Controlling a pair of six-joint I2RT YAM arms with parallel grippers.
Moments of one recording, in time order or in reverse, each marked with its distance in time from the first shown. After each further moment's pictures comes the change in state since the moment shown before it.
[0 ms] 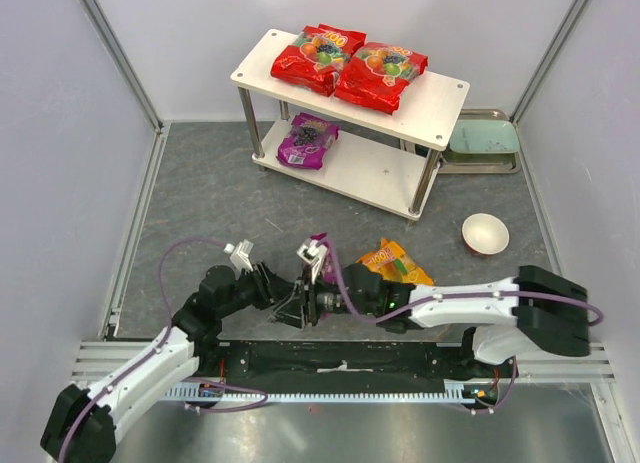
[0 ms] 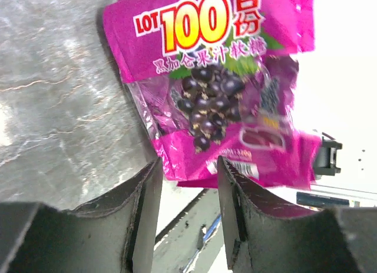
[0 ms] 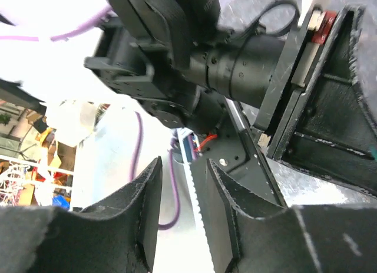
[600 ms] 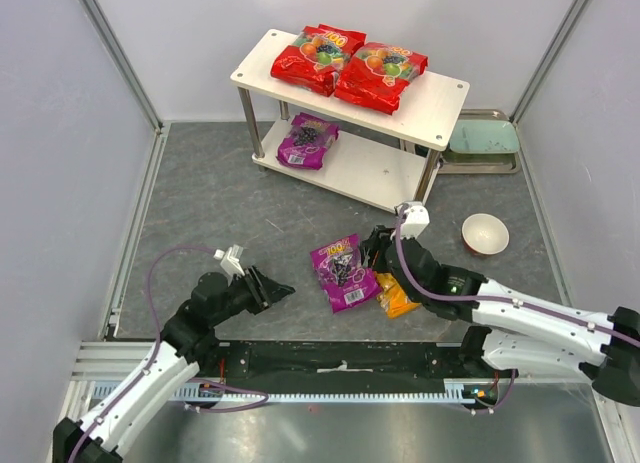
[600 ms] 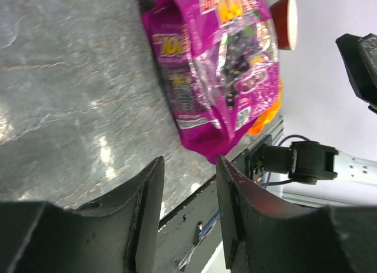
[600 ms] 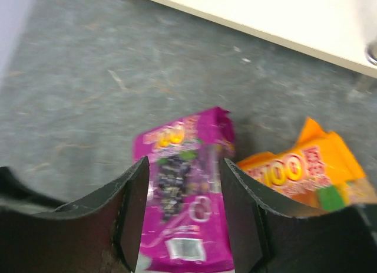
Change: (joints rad) left arm 0.000 -0.368 0.011 -0.327 -0.064 -0.051; right arm -0.203 -0.498 -0.016 -0.736 0.792 -0.037
